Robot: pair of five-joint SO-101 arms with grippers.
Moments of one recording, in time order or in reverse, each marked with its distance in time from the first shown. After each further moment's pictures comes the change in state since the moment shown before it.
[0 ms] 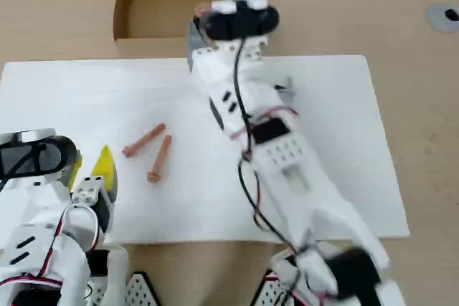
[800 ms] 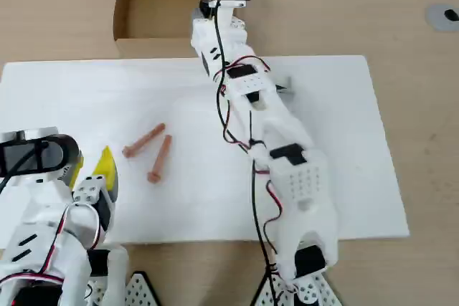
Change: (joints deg) left arm 0.0 0.0 1.1 0.0 0.0; right arm 5.5 57.8 -50.5 1.2 -3.3
